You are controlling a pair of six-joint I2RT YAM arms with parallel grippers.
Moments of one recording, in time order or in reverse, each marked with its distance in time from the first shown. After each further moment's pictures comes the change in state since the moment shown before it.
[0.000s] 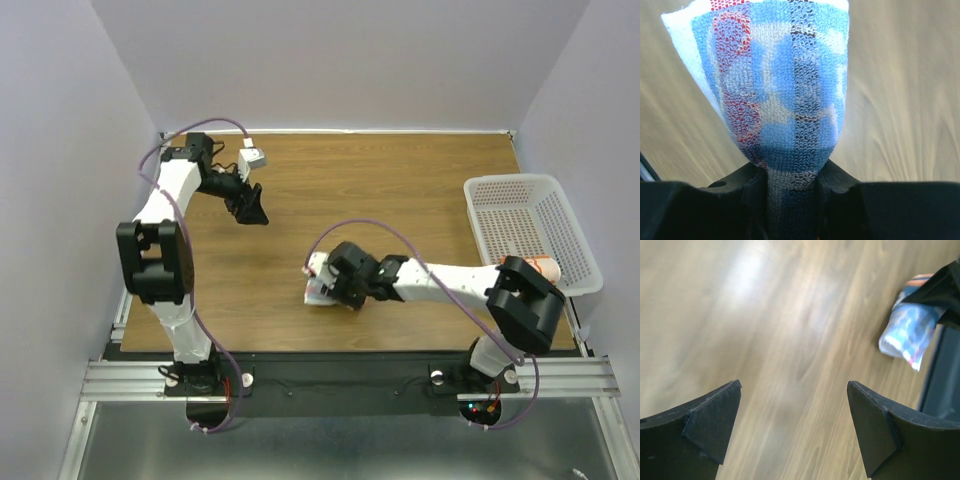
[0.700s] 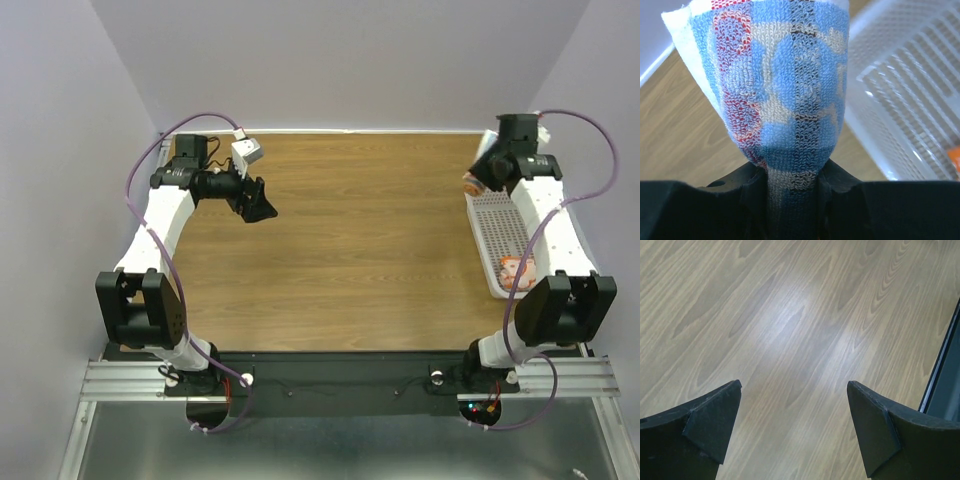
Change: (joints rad) left arm -0.032 -0.382 -0.236 0.379 -0.003 -0.390; right arm -1.038 -0.109 0.589 -0.390 0.182 0.889
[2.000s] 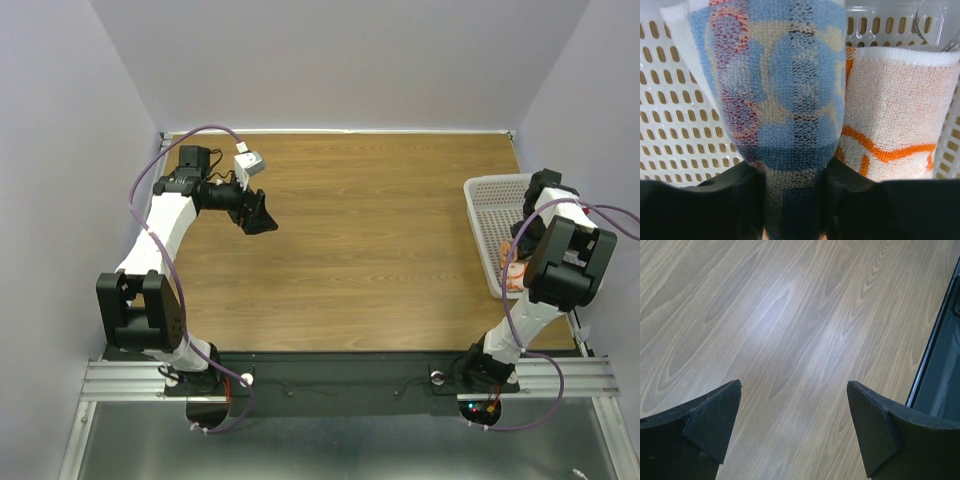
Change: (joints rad) left arm 0.000 -0.024 -0.092 -0.021 0.016 0.031; right arm -0.425 0.317 -0.213 -0.154 0.219 0.447
